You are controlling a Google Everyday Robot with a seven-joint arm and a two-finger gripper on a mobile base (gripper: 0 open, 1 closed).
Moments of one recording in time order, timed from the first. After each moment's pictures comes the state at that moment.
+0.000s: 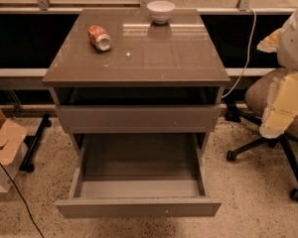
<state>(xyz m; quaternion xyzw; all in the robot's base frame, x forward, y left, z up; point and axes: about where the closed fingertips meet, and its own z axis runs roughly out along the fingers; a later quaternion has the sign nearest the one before) 0.438 -0.217 0.976 -0.60 0.78 -0.03 0.16</state>
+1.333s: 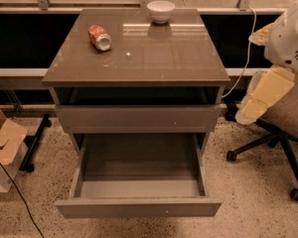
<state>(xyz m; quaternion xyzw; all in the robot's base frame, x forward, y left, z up) 0.470 -0.198 0.975 -0.57 0.78 -0.01 0.25</state>
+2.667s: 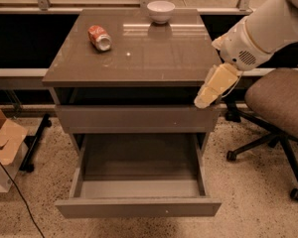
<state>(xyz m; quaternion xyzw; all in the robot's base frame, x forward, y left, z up) 0.556 -0.152 0.927 -0.55 0.78 0.06 0.29</state>
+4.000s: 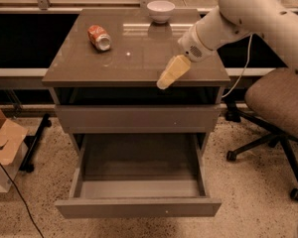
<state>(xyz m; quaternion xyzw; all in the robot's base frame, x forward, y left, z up) 0.680 -0.079 0.875 -0.54 0.77 0.12 0.33</state>
